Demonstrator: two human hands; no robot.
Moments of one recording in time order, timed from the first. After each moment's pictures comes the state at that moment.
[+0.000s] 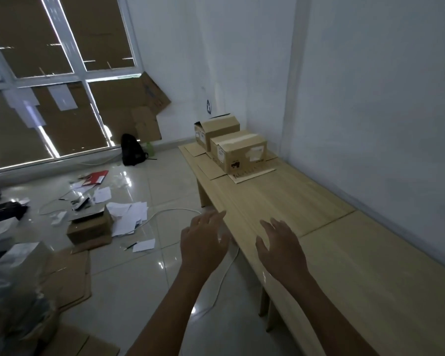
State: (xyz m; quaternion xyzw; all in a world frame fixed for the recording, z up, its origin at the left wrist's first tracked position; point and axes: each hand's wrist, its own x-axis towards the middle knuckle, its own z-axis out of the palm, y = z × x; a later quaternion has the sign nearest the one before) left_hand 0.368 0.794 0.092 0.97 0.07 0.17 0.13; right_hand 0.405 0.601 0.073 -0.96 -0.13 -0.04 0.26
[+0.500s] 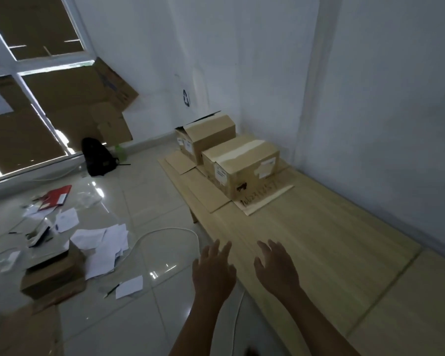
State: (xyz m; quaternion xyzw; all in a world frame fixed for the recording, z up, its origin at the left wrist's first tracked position) left_hand 0.693 0.941 -0.009 0.99 0.04 0.00 0.12; right_hand 0.725 0.774 -0.017 -0.96 -0.04 0.09 0.25
